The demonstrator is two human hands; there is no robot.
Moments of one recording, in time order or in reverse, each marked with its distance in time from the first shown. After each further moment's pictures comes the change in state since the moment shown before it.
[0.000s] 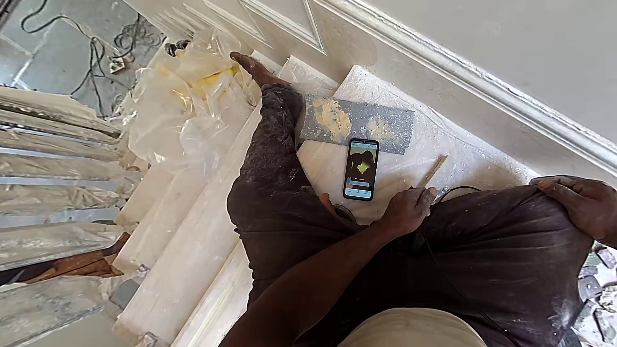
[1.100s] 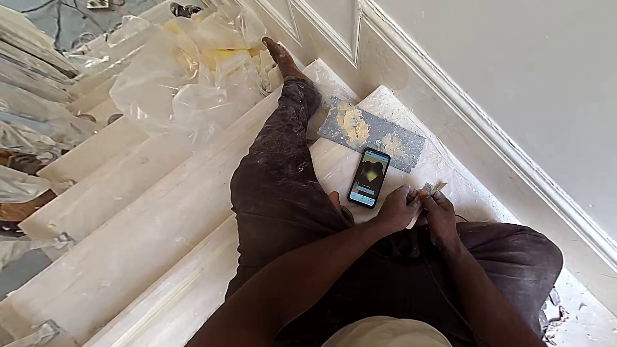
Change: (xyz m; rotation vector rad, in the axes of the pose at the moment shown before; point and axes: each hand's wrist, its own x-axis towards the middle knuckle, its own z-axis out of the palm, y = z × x) left_hand 0.005 -0.006 -0.024 -0.259 0.178 -0.030; right_hand -0.002 -0.152 0.183 0.726 -0.025 -0.049
